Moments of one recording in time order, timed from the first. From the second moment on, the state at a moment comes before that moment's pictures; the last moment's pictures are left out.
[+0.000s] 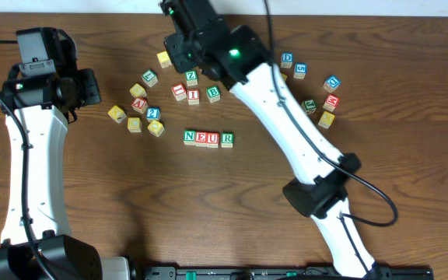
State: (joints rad) left arm 0.20 1.55 1.48 -0.92 -0.04 -0.04; right arm 0.71 2.35 2.73 -1.12 0.08 0.17
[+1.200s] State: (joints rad) left arm 0.20 1.55 1.48 -0.92 -0.04 -0.04; right arm 0.72 2.73 2.71 -1.12 0.13 0.34
